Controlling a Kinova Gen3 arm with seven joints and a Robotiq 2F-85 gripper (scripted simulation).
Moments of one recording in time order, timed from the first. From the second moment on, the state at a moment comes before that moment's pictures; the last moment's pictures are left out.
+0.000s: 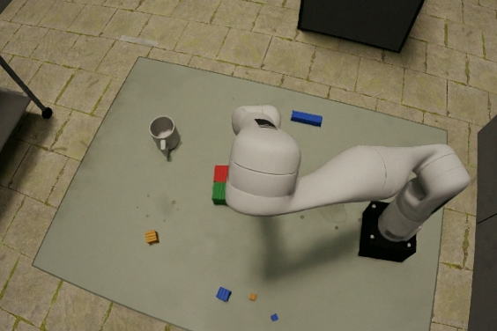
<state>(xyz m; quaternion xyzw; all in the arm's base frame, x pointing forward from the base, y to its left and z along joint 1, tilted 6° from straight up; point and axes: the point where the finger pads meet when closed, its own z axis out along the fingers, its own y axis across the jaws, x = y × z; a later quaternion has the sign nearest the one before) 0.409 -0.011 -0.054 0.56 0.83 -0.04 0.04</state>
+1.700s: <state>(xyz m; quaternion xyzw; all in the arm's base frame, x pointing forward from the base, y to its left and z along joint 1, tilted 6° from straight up) 0.413 -0.009 -0.054 0.56 0.83 -0.04 0.04</state>
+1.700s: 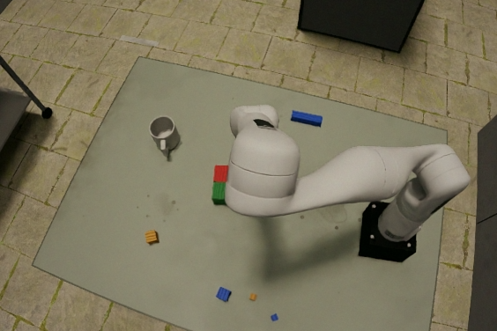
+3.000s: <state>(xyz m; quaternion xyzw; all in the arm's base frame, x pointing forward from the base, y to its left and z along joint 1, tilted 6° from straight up) 0.405 -0.013 -0.054 0.56 0.83 -0.04 0.04</state>
